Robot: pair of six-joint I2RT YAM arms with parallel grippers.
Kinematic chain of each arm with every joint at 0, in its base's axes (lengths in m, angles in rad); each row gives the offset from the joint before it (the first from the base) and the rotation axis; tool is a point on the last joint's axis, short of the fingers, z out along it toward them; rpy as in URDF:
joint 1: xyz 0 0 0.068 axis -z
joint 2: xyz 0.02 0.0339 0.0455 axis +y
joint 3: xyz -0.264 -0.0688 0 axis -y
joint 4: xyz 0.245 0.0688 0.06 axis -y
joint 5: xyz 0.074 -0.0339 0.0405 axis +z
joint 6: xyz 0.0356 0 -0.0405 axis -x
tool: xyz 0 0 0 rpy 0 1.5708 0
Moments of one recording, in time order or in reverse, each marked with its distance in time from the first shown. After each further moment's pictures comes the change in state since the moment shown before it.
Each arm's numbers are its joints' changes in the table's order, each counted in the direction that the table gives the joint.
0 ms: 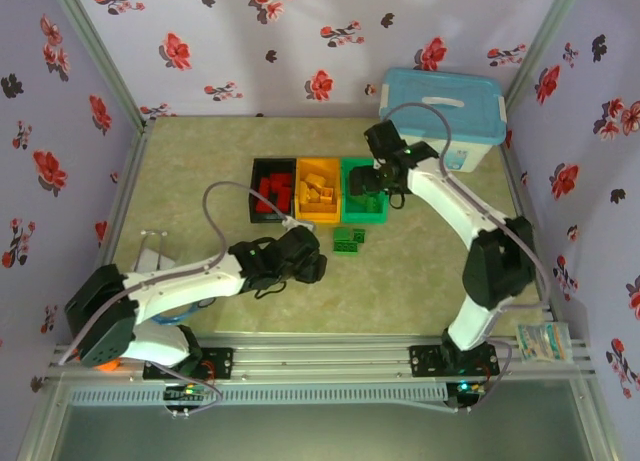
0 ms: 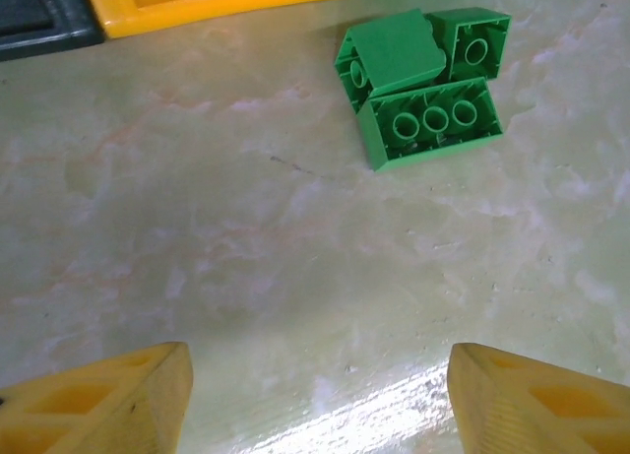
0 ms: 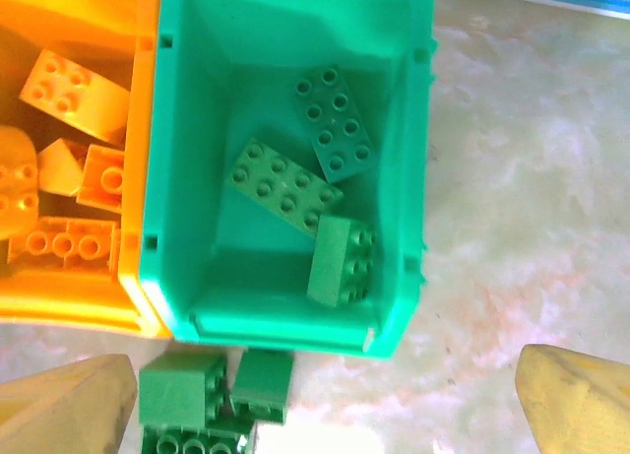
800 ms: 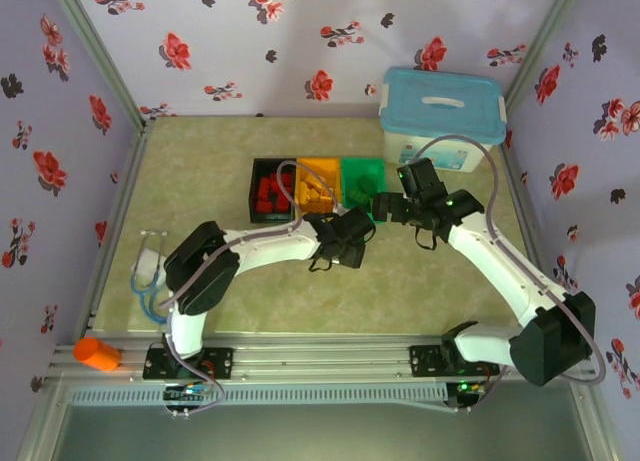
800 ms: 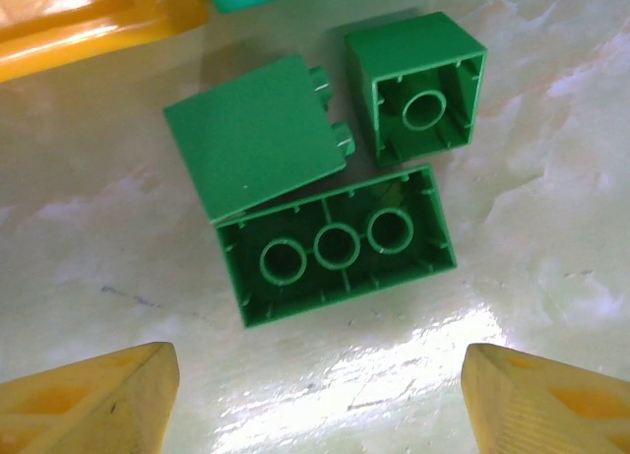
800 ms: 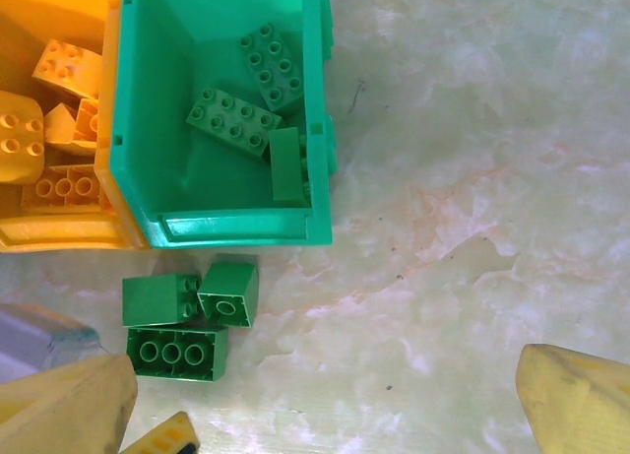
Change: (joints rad) left arm 0.000 0.551 0.523 -0.193 -0.031 -0.002; right arm 0.000 -0.431 -0.392 0.092 -0.034 -0.097
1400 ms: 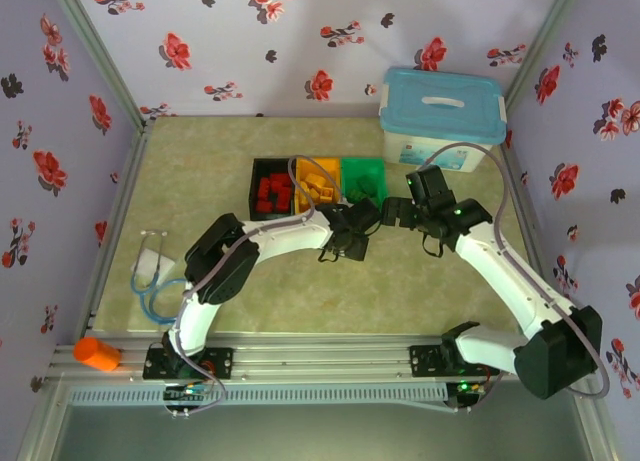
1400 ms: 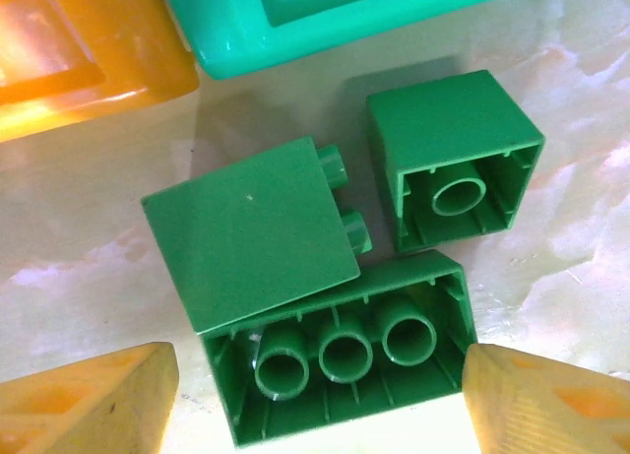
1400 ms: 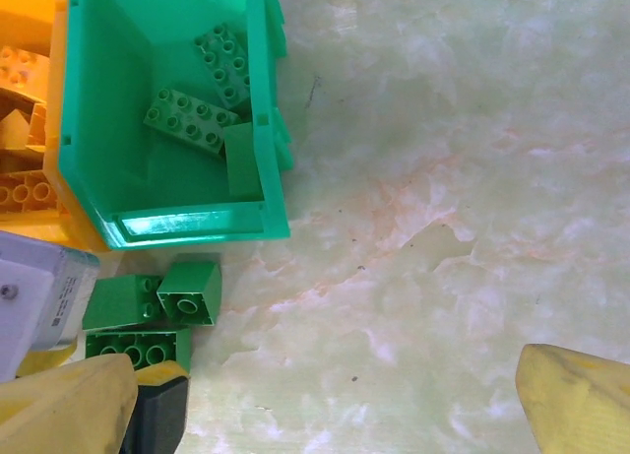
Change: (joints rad) left arm -0.037 0.131 0.150 -0.079 -0.007 0.005; right arm 0.029 -0.068 -0.061 0.006 -0.024 -0.001
